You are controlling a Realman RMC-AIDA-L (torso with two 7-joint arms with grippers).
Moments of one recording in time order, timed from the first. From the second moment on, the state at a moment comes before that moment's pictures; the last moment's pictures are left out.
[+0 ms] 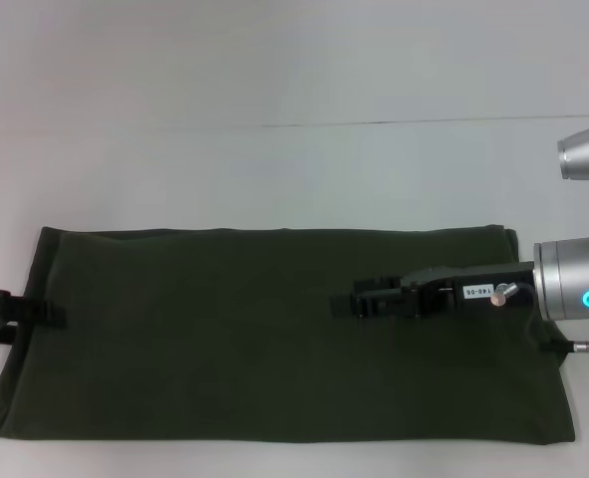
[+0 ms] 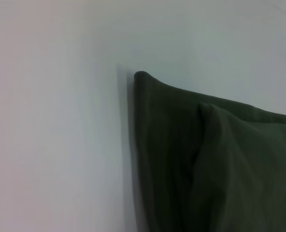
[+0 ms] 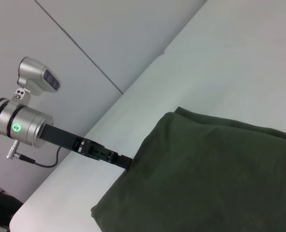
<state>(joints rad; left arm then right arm) -0.64 -1.90 0.48 0.64 2.65 1.41 -2.40 0.67 2.08 -0.80 -0.54 -2.05 -1.45 1.89</state>
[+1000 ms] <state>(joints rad) -0.66 -1.91 0.50 0.62 2.64 1.43 -2.40 0.67 2.08 -0.80 -0.54 -2.05 -1.46 1.89</state>
